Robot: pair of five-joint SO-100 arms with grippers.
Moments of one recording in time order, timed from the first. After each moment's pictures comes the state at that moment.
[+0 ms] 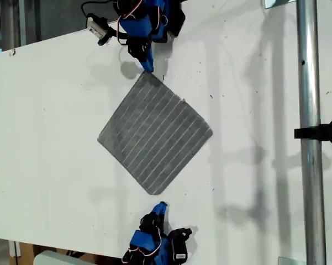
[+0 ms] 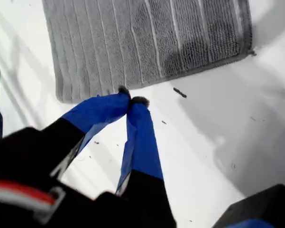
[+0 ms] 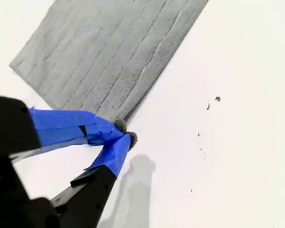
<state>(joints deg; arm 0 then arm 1) -4.8 198.4 175.1 73.5 -100.6 11.9 184.8 157.7 82.1 84.8</state>
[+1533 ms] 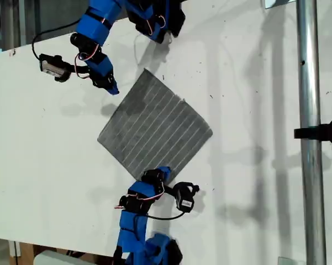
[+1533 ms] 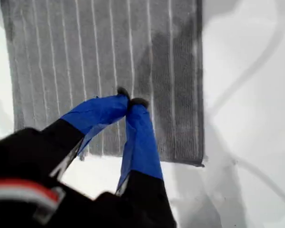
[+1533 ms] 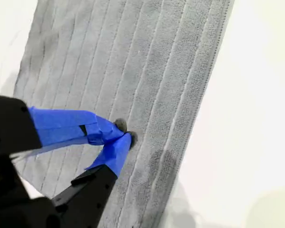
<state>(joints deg) -0.4 89.8 98.3 57.0 -95.3 32.5 118.0 111.1 70.0 50.1</state>
